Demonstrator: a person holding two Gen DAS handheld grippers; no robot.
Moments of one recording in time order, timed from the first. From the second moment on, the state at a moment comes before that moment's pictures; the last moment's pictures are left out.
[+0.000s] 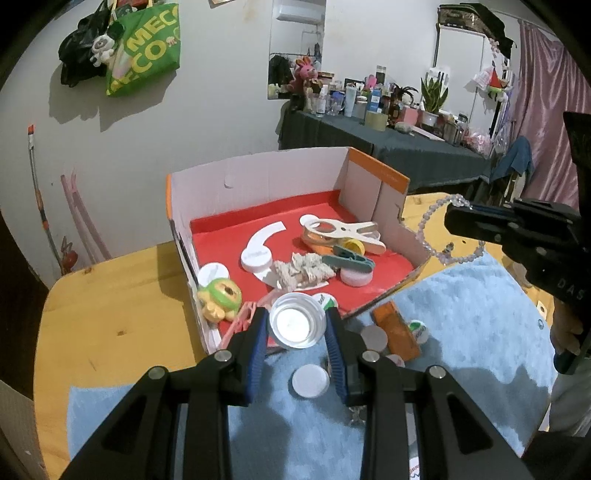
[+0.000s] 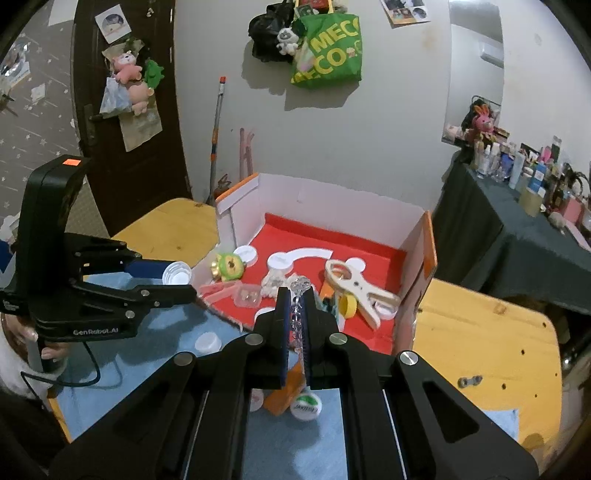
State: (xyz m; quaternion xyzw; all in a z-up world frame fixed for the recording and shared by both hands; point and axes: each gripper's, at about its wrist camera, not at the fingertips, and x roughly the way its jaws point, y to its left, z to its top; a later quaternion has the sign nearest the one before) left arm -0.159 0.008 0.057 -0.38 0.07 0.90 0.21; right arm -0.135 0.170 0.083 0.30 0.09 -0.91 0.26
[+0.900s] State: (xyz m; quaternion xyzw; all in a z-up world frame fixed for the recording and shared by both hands) left arm -0.235 0.029 0.033 -0.40 0.08 0.89 0.19; right arm -0.227 0.155 0.046 0.37 0.09 -0.89 0.25
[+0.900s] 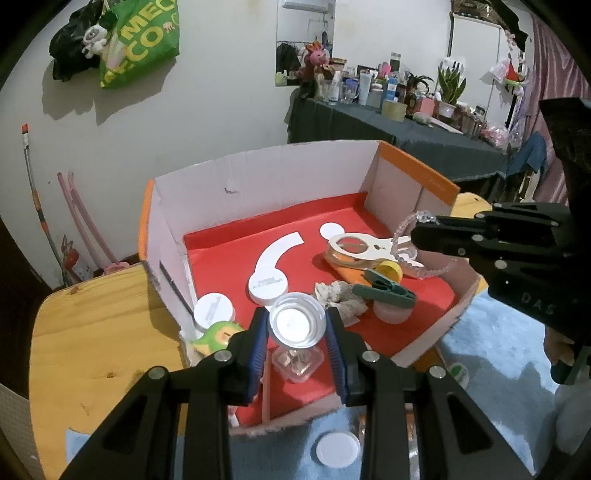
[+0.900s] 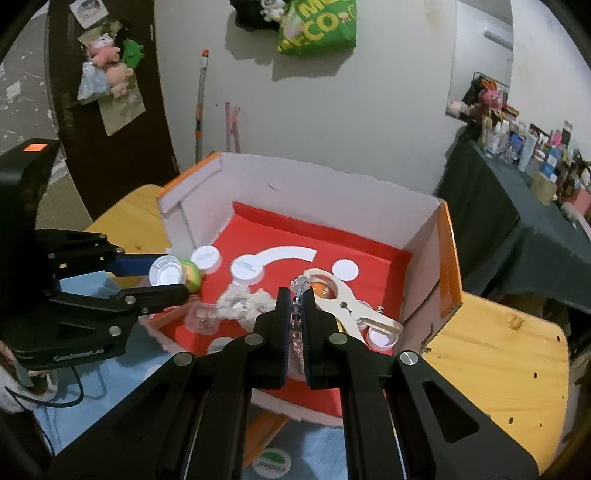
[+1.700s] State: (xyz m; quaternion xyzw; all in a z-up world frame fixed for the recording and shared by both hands) left arm -0.257 0.034 -0.002 -0.44 0.07 0.88 0.19; right arm -0.253 0.149 0.011 0.40 0.11 -0.88 0.23
